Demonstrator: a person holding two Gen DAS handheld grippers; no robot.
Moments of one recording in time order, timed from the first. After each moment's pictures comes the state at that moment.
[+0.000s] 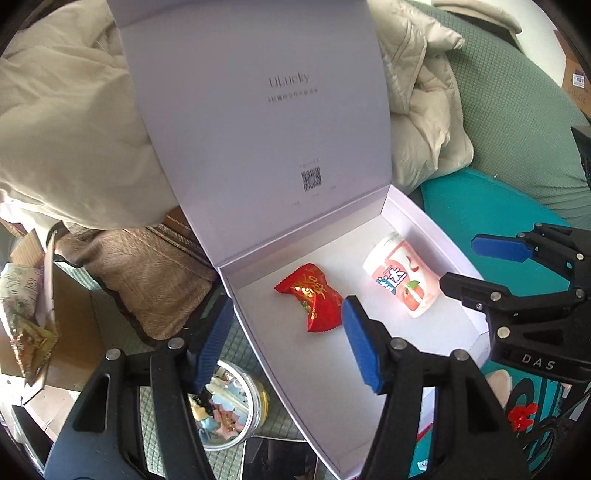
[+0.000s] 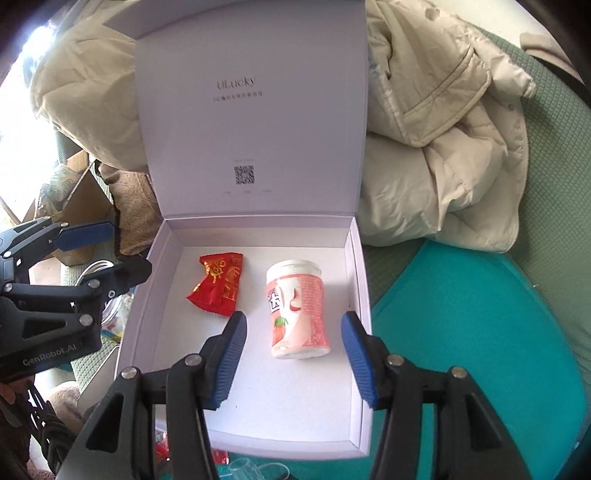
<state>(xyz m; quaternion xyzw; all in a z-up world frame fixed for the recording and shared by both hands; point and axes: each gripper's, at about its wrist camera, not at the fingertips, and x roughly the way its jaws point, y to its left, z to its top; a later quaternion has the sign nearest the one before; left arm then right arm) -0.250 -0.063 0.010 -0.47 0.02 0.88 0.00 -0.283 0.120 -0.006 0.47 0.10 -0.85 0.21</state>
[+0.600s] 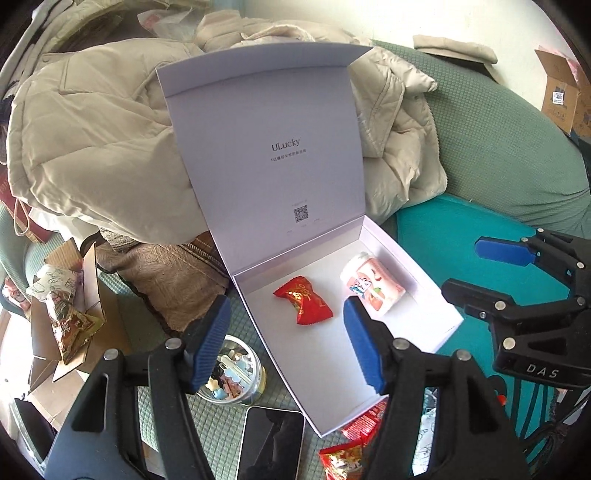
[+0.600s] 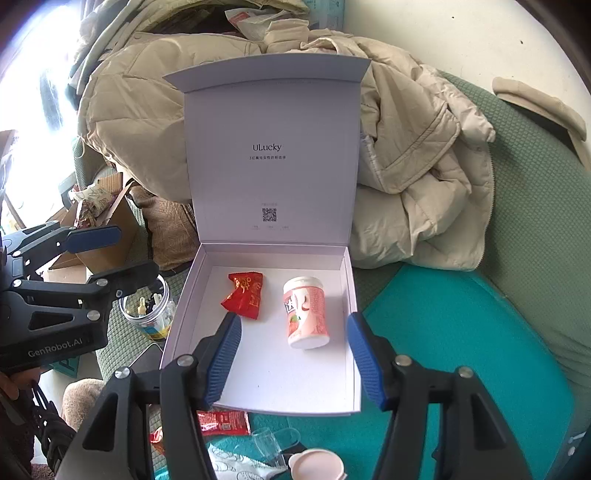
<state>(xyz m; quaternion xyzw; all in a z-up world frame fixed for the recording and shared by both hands) -0.198 -0.057 0.075 -0.42 0.02 0.91 0.00 -0.223 0.121 0.053 0.42 0.10 -0.88 0.21</state>
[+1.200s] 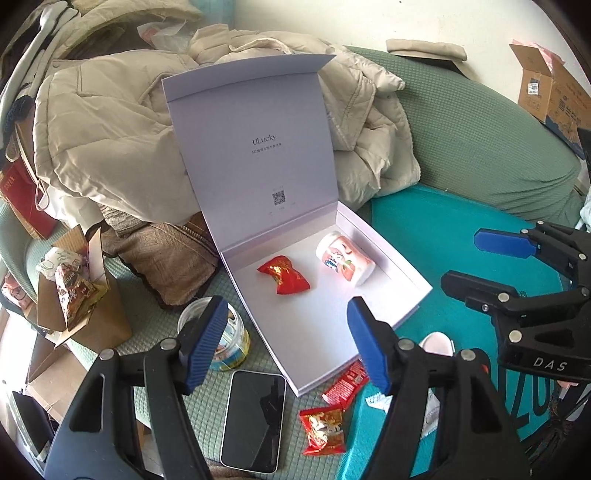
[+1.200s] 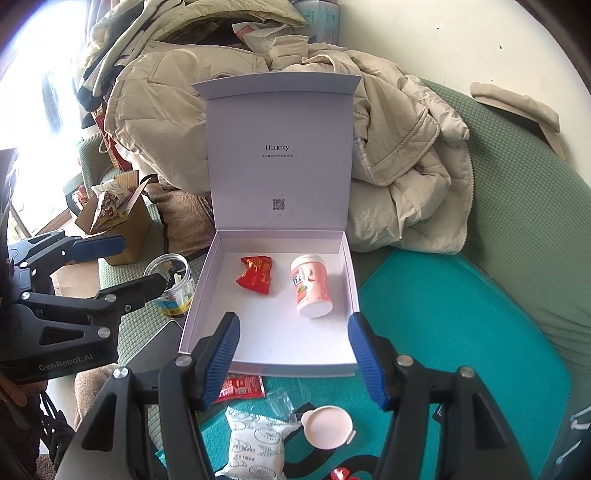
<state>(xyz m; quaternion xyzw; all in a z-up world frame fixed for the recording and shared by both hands) -0.140 -0.037 0.084 -0.41 0.02 0.91 0.02 -0.160 0.130 0.067 0.41 0.09 -0.89 0.19</state>
